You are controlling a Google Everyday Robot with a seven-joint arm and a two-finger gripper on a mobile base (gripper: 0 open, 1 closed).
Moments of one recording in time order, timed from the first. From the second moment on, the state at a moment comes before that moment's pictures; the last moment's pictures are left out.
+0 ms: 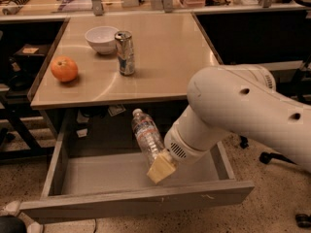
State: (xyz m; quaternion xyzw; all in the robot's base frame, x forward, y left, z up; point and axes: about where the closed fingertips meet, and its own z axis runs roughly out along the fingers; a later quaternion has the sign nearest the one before) arm 0.398 -0.034 0.772 -0.41 0.89 0.13 0.12
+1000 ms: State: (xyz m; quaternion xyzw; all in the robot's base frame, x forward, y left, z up) arm 0.411 -0.011 0.718 -0.41 0.90 0.14 0.10
